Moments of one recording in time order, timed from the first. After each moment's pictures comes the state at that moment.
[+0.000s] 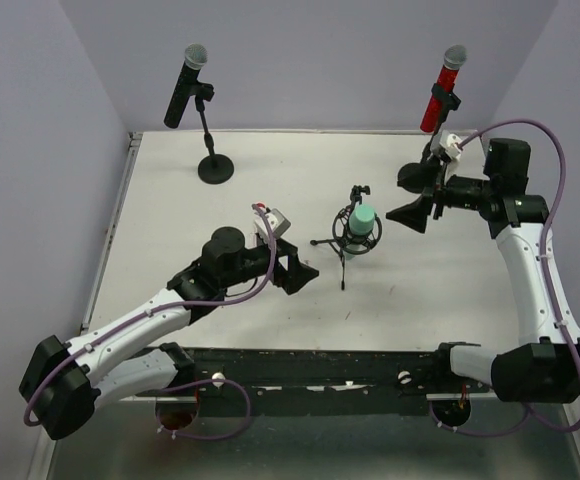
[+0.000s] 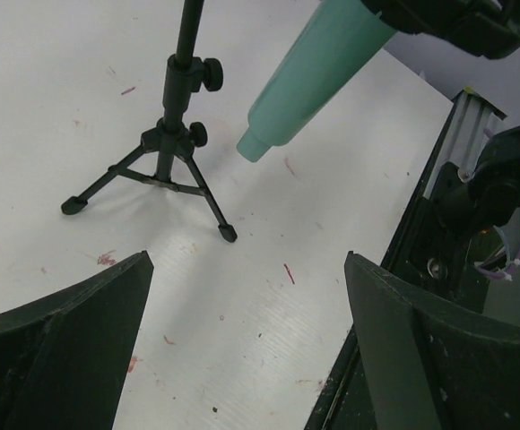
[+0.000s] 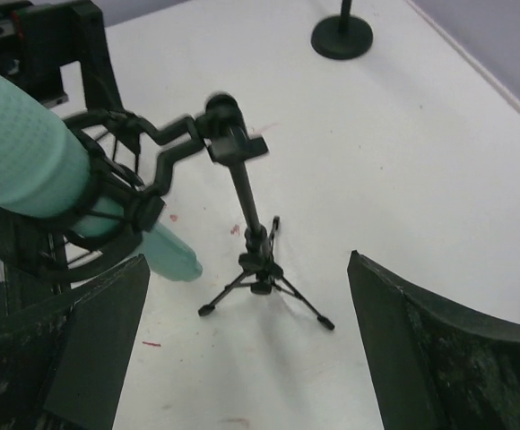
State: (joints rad) left arm -0.77 0.99 0.63 0.16 0.33 -0.28; right arm -0.02 1.23 1.33 -0.70 -1.17 -0.54
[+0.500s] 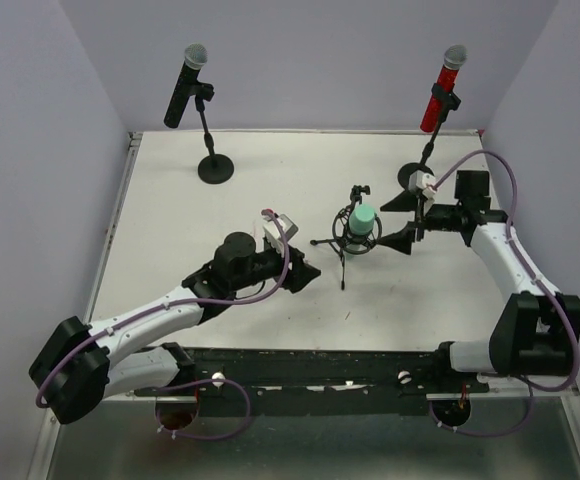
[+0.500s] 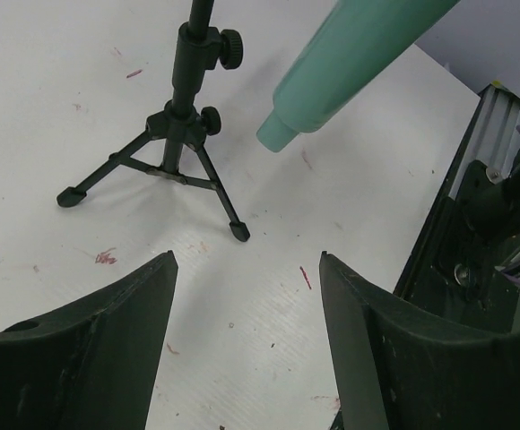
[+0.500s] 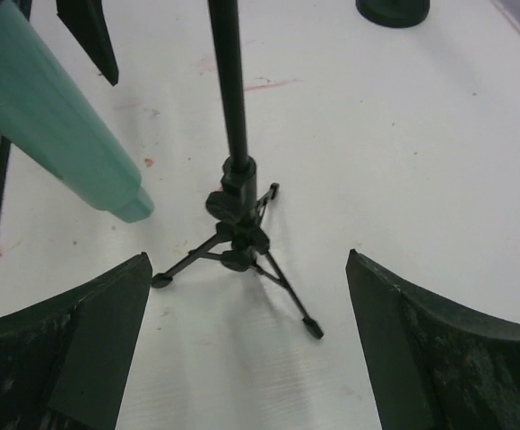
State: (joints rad) left arm -0.80 1.10 0.58 0.28 0.28 -0.27; right arm -0.04 1.31 0.93 -0.43 -1.26 -0.82
